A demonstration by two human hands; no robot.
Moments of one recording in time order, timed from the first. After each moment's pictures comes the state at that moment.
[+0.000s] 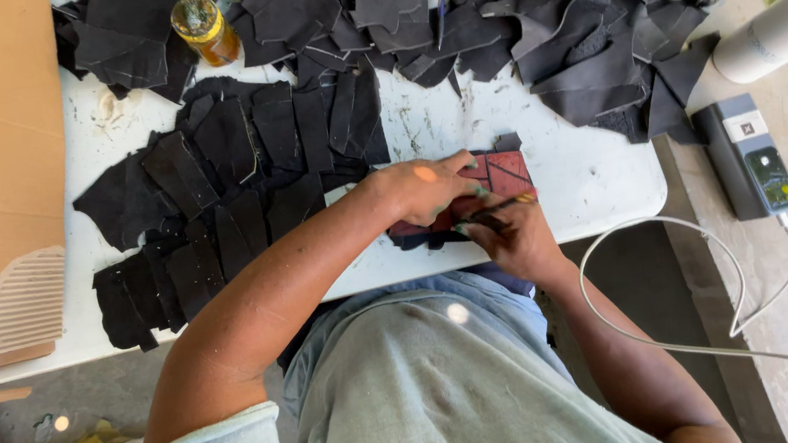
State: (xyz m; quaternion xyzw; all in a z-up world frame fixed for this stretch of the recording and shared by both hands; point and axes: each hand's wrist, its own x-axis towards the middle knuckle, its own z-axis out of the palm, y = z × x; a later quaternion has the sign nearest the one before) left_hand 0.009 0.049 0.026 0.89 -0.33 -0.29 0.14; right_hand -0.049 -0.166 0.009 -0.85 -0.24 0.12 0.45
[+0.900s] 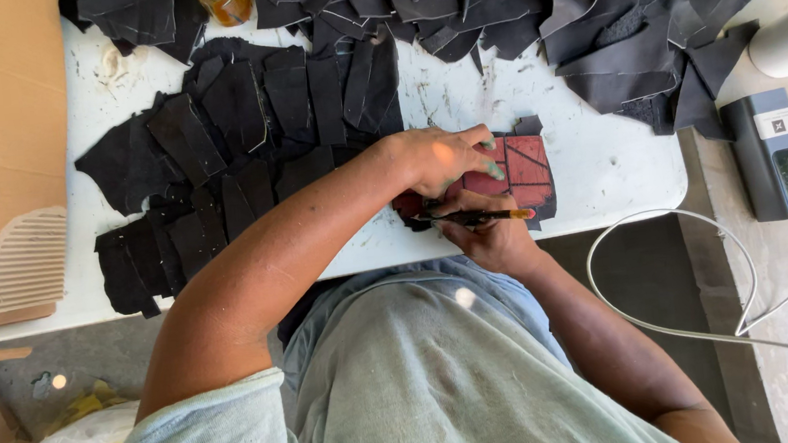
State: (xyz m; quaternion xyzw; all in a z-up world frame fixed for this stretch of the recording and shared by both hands) left_hand 0.019 0.056 0.032 0.88 -0.34 -0.30 0.11; right_hand -0.063 -0.115 -0.006 -0.80 -0.28 0.14 0.51
